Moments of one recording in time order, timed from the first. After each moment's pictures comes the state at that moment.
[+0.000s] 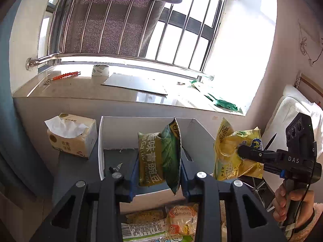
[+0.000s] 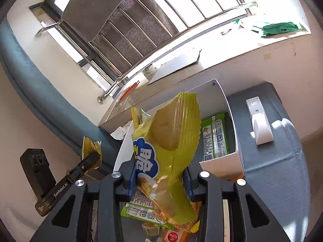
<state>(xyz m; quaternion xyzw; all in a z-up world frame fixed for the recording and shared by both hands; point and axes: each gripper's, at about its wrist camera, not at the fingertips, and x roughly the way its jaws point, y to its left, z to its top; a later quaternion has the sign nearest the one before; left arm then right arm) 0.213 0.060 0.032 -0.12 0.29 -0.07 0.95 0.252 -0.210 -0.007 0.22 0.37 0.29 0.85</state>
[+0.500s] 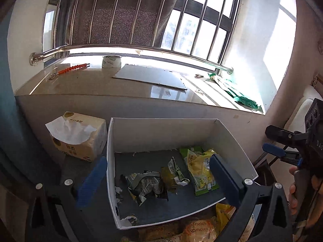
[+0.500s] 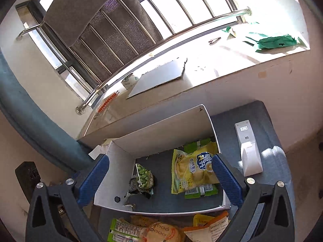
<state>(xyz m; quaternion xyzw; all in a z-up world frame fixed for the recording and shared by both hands) 0.251 0.067 0.019 -0.11 0.32 -0.02 0.94 0.307 -0.203 0.005 0.20 0.38 0.24 0.87</state>
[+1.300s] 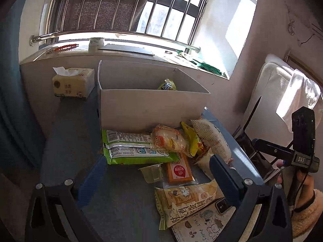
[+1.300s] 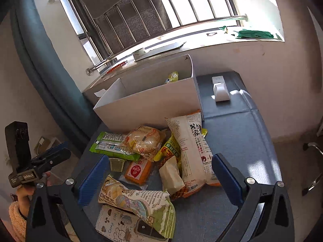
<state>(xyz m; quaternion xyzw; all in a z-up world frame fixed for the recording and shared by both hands) 0.050 0.028 -0.047 -0.11 0.34 -0.11 0.93 0.092 -0.255 -0.069 0.12 0.37 0.25 0.89</state>
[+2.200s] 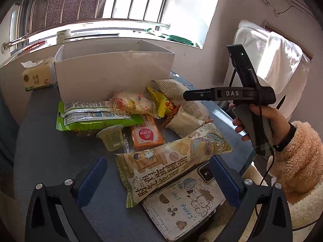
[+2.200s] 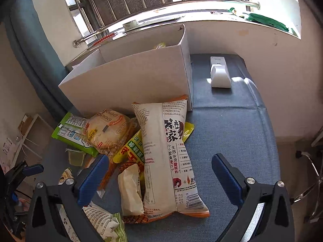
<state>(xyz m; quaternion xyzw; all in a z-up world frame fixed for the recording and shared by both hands) 0.031 -0.027 -0.083 -0.04 0.38 -0.20 0.90 0.179 -0.238 -0.116 0.03 0.43 0.25 0.86</state>
